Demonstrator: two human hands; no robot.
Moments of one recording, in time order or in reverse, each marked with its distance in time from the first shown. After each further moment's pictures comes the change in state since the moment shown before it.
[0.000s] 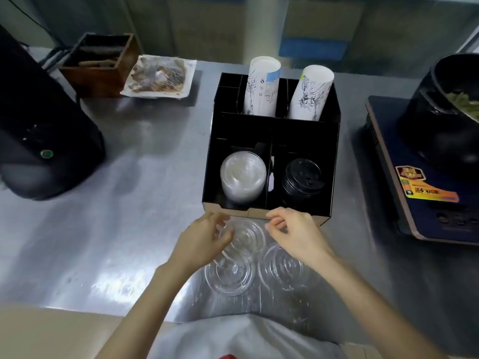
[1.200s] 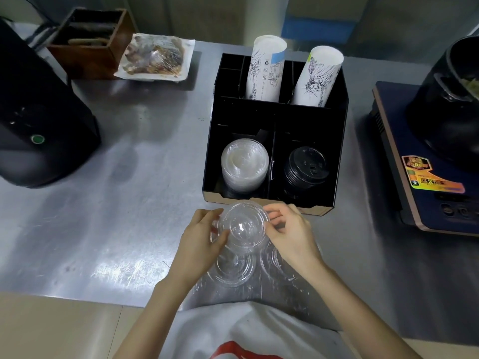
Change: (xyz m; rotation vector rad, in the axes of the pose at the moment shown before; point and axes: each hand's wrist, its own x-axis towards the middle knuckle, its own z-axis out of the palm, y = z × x) left_hand -0.018 -0.005 0.011 -0.177 0.122 -0.023; right_hand -0.008 -0.002 0.028 0.267 0.171 0.073
